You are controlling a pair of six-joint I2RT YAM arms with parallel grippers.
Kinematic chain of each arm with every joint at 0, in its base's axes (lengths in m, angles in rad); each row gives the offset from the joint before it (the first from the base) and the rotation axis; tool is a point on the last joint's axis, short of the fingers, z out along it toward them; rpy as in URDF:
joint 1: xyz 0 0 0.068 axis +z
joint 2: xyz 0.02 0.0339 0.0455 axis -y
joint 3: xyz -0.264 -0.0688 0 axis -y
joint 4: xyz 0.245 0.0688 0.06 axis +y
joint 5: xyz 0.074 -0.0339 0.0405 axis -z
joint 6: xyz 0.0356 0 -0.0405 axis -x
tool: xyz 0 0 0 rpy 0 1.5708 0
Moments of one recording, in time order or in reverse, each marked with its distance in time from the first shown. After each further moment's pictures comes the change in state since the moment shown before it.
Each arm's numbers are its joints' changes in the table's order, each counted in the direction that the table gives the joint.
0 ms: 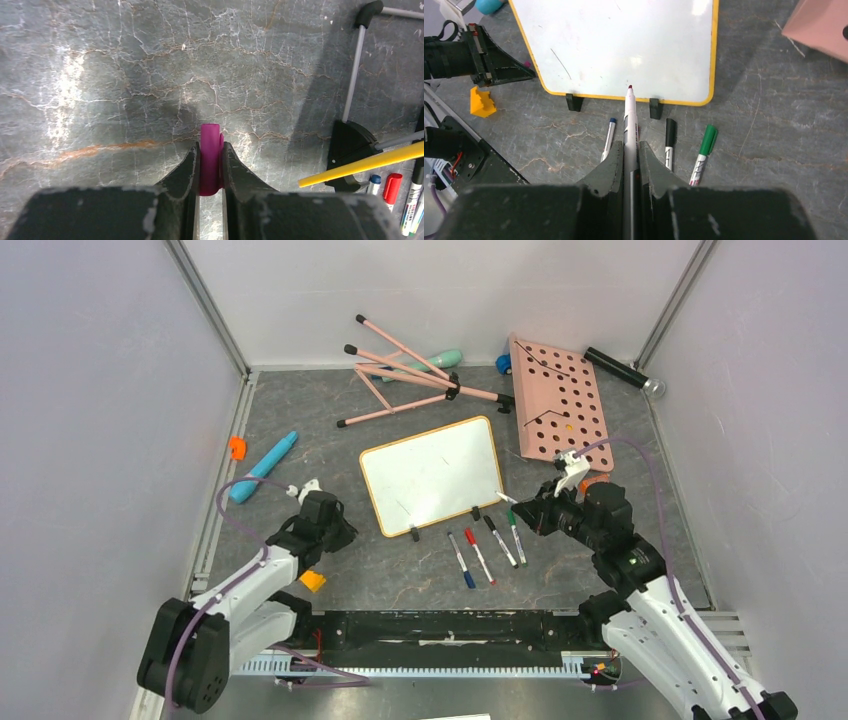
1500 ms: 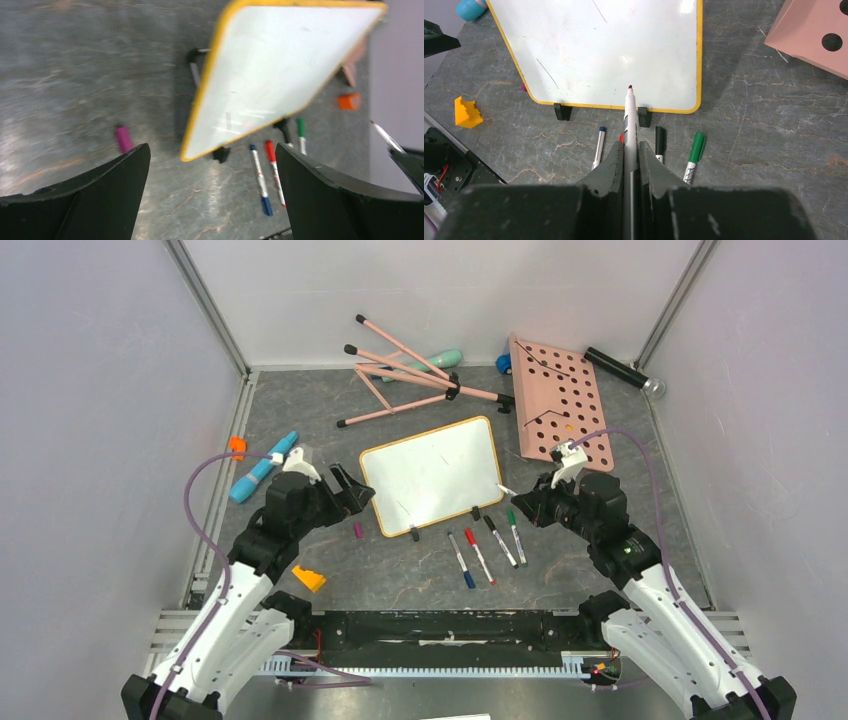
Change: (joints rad) left arm 0.002 0.284 0.282 0.243 0.111 -0.074; right arm 0.000 -0.071 0.012 -0.025 0.057 0.002
